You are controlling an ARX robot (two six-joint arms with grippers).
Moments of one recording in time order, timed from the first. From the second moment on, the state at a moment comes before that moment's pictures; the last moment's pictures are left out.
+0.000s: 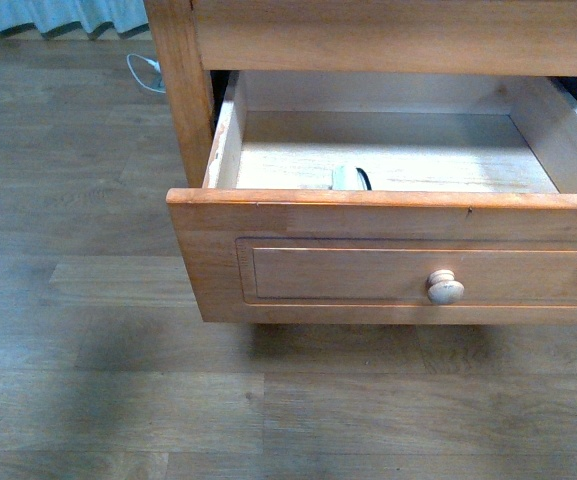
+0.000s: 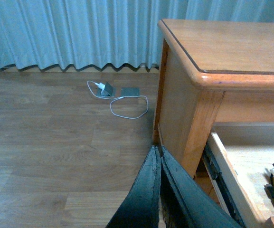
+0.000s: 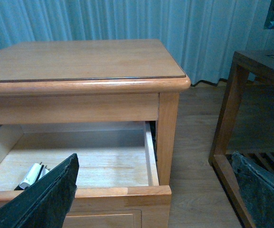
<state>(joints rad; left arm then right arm) -0.15 0.96 0.18 0.77 -0.14 -0.01 0.00 0.34 0.08 0.27 0.00 0.00</state>
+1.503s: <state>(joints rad) 0.00 0.22 0.02 0.23 0.00 0.00 0.00 0.34 0.08 0.27 0.00 0.00</state>
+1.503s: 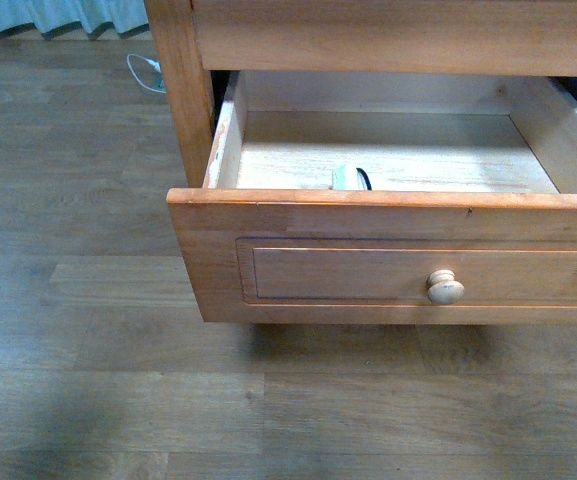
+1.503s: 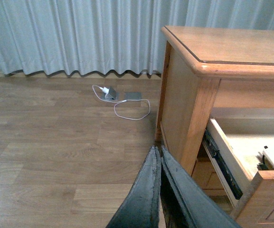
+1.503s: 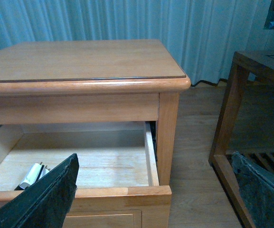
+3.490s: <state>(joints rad) 0.00 0.00 0.02 0.00 0.00 0.00 0.36 1.52 0.58 0.20 0.06 0.10</state>
